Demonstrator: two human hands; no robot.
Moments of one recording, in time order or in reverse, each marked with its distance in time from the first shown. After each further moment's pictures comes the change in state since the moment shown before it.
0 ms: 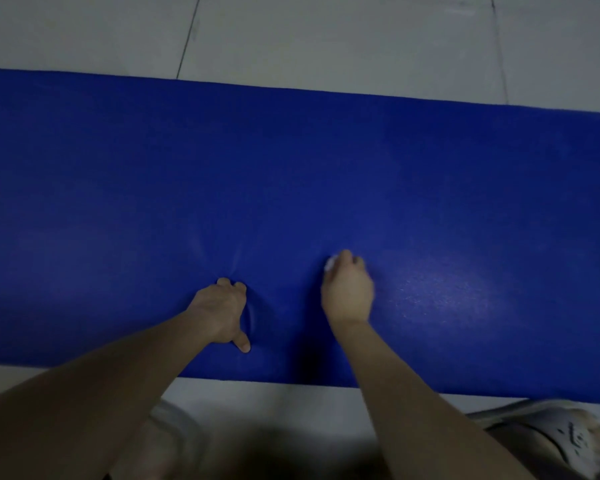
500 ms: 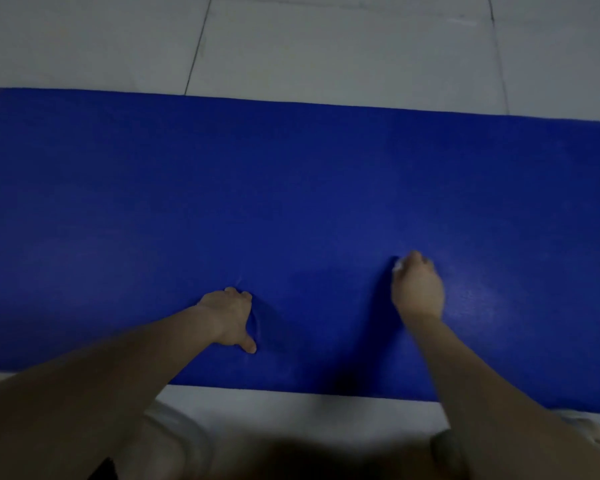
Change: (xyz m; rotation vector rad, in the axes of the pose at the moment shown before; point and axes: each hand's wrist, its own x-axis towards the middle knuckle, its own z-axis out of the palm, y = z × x) left_hand -0.003 -0.002 -0.020 0.073 -0.124 0.060; right_hand 0.054 0.085 -0.050 -0.114 0.000 0.093
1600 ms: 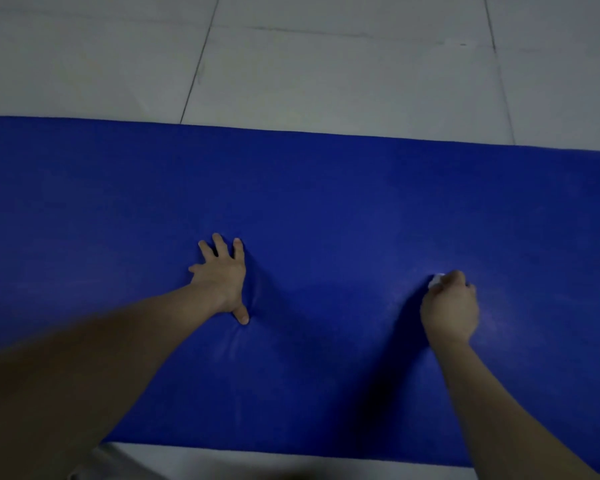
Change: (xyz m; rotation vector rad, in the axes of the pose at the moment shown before) left_hand 0.063 -0.027 -0.092 -0.058 0.261 -0.266; right_hand 0.056 0.007 -0.018 0.108 0.109 0.288
